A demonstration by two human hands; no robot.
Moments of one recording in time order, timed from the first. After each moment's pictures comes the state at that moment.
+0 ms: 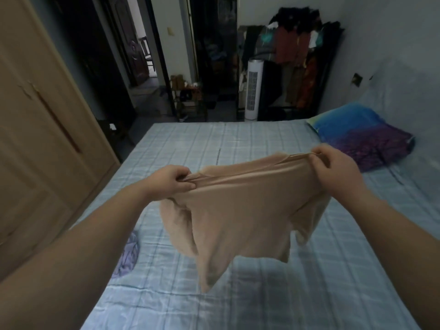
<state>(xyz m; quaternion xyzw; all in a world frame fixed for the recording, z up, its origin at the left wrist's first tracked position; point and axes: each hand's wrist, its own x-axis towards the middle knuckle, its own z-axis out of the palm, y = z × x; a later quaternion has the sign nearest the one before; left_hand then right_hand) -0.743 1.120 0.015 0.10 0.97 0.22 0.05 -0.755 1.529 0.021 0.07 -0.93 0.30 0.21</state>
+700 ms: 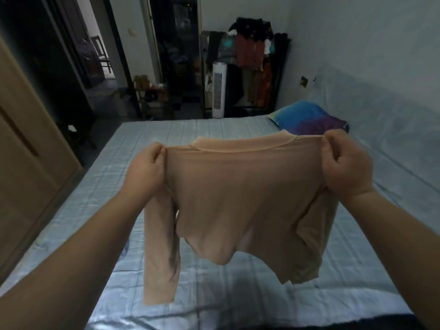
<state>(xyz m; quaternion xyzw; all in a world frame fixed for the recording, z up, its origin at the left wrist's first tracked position) -0.593 1.097 0.026 0.03 0.90 0.39 -0.20 -0.545 1.489 0.052 0.03 -0.87 0.26 0.42</state>
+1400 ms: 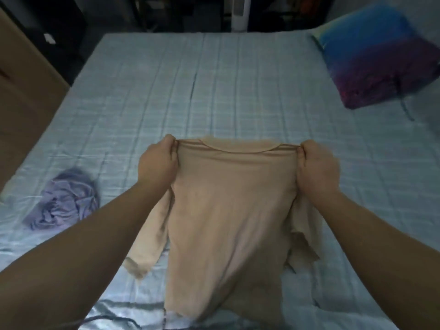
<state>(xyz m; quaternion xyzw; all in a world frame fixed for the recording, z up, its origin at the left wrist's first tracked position) -0.825 1.197 -0.207 -0.07 0.97 0.19 -0.12 -0.839 1.564 -0.218 -0.04 -0.98 0.15 0.15</state>
